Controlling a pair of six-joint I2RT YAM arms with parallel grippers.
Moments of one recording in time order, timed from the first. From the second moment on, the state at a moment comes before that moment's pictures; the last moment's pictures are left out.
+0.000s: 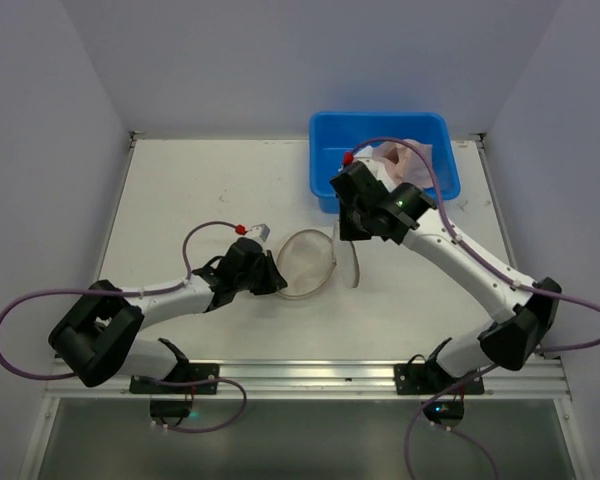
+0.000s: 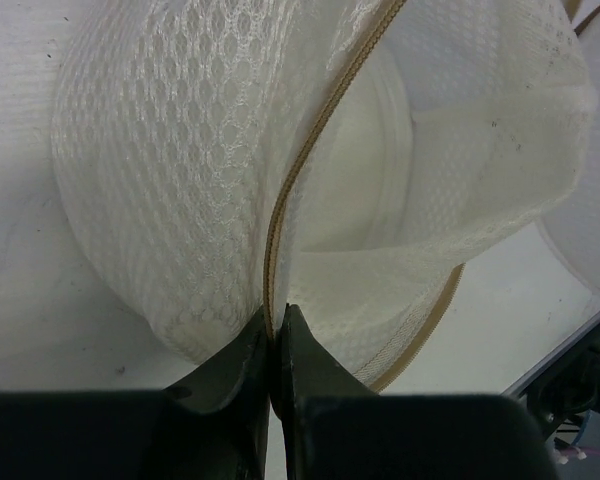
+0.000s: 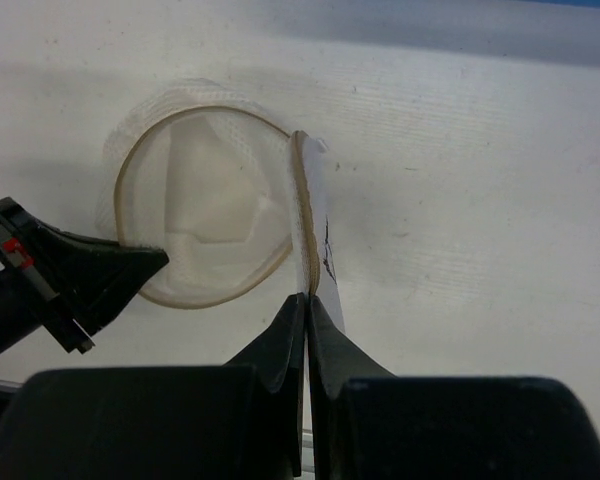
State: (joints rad) left arm -0.69 1.36 0.53 0.08 0.08 -0.78; right arm 0.76 1.44 1.52 -1.04 0.33 0.60
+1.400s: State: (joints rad) left arm -0.67 0.96 0.44 -0.13 0.04 -0.79; right arm 0.82 2.03 1.40 -0.20 -0.26 0.78
